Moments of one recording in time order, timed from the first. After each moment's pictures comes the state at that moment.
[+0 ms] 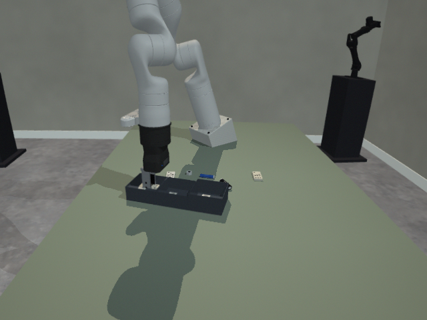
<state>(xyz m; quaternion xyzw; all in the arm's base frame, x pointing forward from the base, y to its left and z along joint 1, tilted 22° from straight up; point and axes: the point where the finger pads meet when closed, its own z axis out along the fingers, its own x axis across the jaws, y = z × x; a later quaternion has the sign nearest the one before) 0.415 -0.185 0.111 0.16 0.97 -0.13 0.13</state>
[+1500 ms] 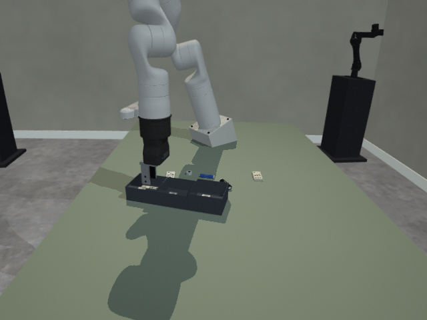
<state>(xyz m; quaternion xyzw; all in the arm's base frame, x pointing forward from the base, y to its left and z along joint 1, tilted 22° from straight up) 0.409 -0.179 0.128 0.16 0.97 -0.13 0.13</state>
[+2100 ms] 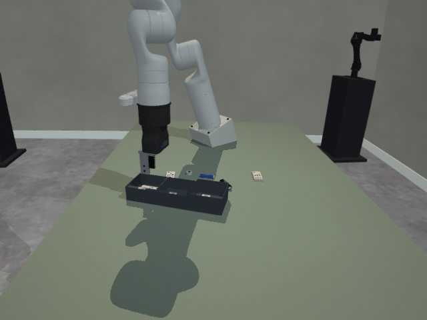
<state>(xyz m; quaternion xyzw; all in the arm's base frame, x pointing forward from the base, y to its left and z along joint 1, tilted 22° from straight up) 0.404 -0.170 0.157 0.16 0.97 -0.13 0.13</state>
